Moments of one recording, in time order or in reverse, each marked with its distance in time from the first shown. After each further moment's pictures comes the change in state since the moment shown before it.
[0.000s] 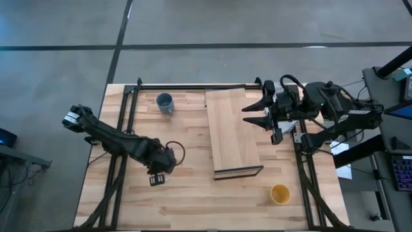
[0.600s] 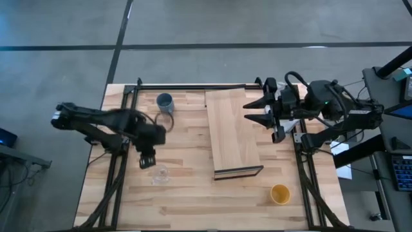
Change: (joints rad) left arm 0.212 -0.193 0.117 -0.176 0.186 0.137; right arm 0.000 -0.002 0.000 0.078 0.000 0.001
